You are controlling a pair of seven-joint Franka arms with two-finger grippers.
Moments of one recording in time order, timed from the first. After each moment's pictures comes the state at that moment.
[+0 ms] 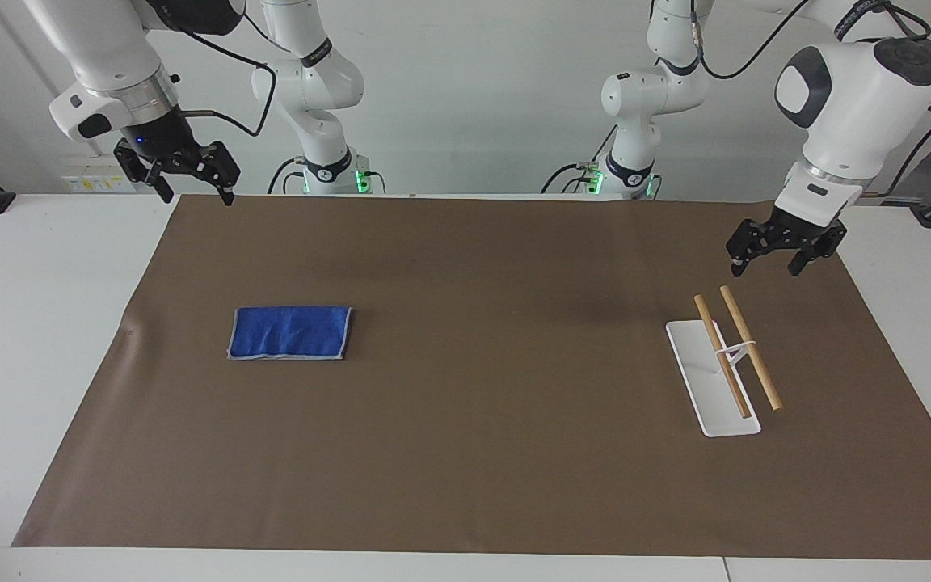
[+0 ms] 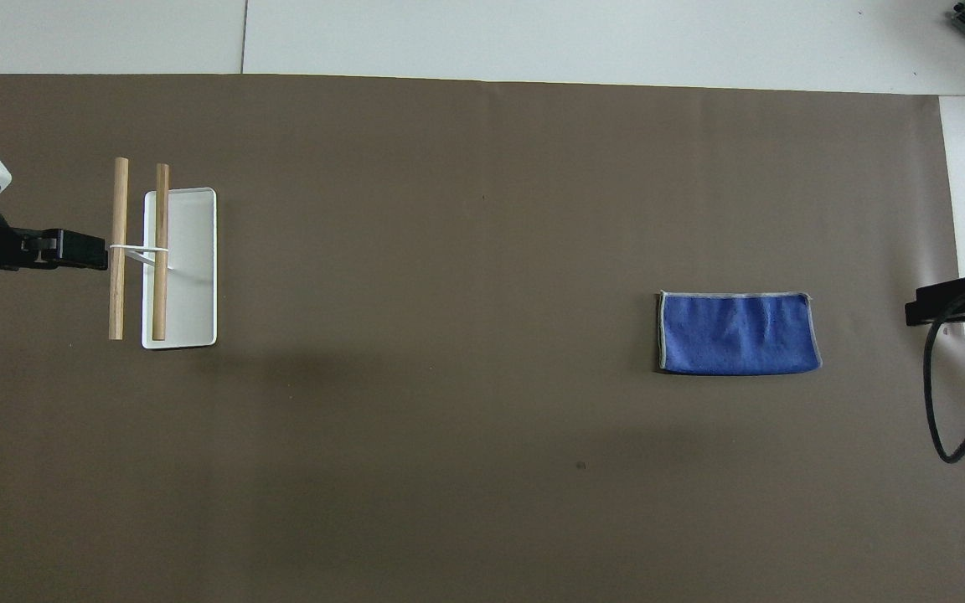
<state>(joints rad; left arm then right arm) 0.14 -0.03 -0.18 -1.80 0.00 1.87 0.02 0.02 -0.10 -0.10 -1.66 -0.01 1.54 -0.01</state>
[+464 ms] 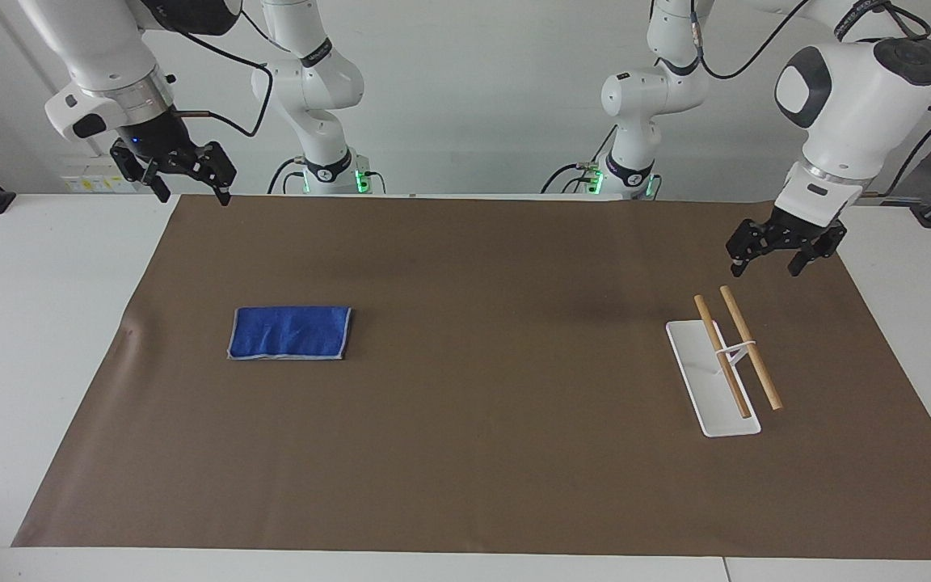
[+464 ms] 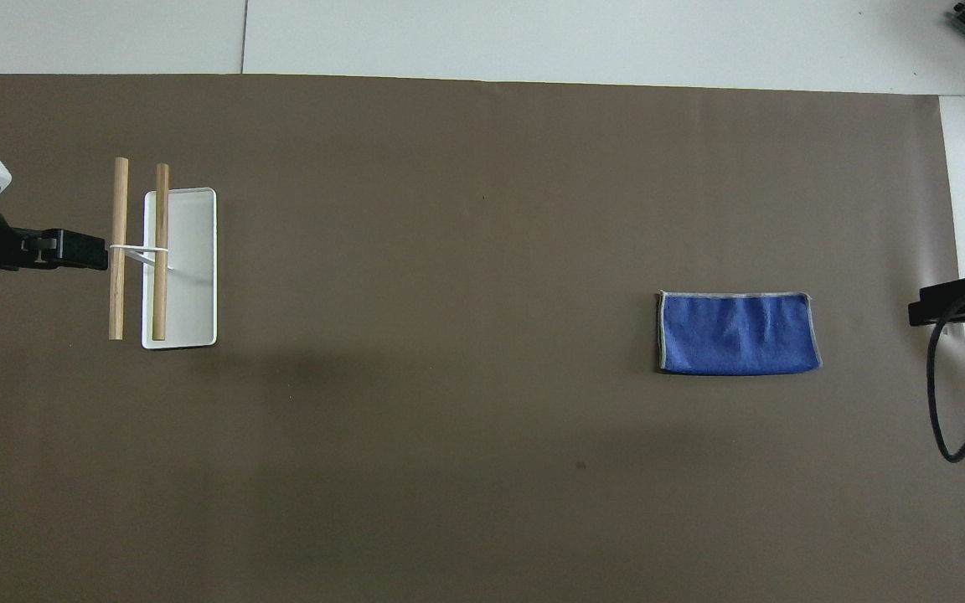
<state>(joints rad) 0.14 -0.03 -0.18 -1.80 0.00 1.87 0.02 0.02 -0.10 -0.10 -1.66 -0.01 1.54 -0.01</state>
